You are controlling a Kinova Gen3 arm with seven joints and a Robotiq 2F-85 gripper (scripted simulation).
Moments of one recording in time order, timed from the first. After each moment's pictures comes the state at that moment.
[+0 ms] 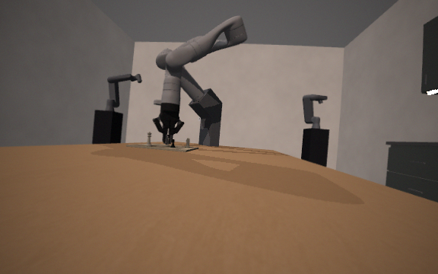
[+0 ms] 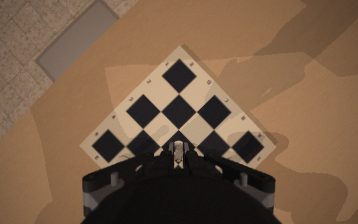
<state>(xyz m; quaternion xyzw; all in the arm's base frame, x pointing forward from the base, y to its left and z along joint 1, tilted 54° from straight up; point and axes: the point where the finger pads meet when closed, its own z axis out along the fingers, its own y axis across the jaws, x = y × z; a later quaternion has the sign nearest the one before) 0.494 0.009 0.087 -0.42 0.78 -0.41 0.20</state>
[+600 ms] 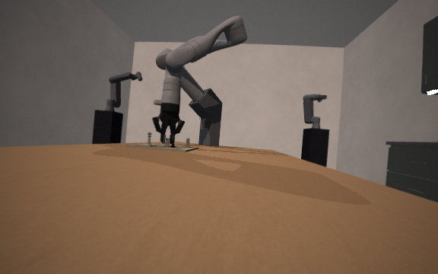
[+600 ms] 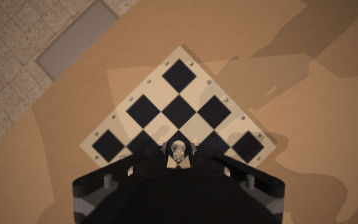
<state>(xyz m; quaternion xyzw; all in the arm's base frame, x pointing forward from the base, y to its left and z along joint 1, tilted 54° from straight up) 0.494 0.009 0.087 -0.42 0.78 -0.41 0.20</state>
